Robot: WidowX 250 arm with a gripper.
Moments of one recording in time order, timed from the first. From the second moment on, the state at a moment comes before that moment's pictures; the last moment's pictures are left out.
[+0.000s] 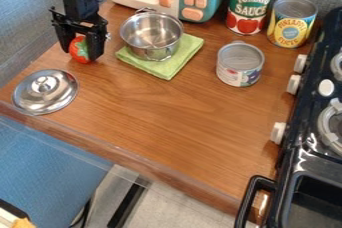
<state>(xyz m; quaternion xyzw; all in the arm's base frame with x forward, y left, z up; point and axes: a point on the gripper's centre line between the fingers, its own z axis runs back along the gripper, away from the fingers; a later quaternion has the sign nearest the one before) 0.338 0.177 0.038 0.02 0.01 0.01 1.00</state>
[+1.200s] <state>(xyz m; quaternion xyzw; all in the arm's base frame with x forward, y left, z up) 0.412 0.083 0.095 0.04 -0.02 -0.04 1.00</state>
